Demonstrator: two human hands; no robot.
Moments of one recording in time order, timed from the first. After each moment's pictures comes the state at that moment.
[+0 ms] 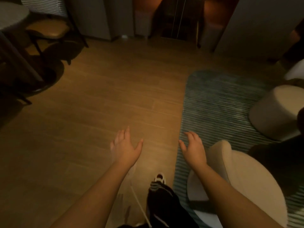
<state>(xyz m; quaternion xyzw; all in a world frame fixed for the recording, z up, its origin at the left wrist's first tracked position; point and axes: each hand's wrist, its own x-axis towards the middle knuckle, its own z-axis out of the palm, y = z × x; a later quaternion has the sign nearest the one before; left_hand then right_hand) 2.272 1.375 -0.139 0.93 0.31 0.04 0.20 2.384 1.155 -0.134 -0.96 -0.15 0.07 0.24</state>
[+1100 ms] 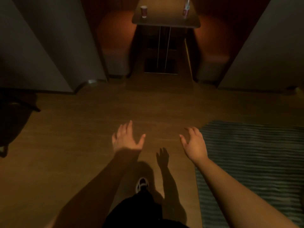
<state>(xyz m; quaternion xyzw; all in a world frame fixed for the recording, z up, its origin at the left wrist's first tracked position) 3.391 1.834 -0.146 0.95 0.23 0.03 0.20 3.468 1.597 -0.158 -0.97 -0.07 0.03 0.24</state>
